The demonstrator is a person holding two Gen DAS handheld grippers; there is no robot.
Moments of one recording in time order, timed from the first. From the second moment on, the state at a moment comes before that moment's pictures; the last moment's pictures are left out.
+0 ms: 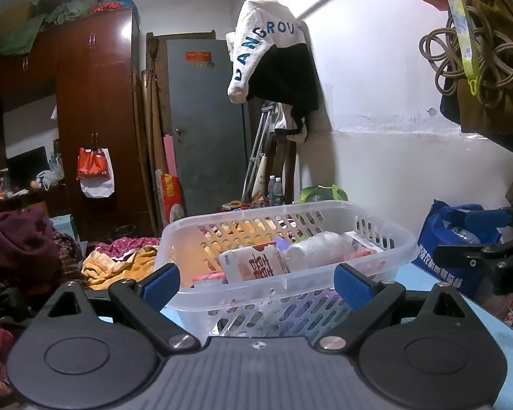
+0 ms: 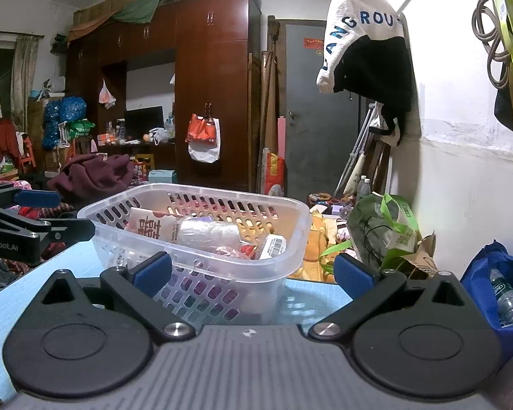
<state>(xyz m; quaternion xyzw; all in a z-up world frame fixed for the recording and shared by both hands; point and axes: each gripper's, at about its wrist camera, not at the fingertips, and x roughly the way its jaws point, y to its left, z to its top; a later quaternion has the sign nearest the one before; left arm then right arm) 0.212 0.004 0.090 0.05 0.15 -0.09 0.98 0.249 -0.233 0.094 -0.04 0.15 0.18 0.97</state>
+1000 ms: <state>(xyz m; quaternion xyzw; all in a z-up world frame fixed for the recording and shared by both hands) 0.207 -0.004 0.091 0.06 0.14 -0.08 0.98 0.248 -0.232 0.093 -0.03 0.15 0.18 0.97</state>
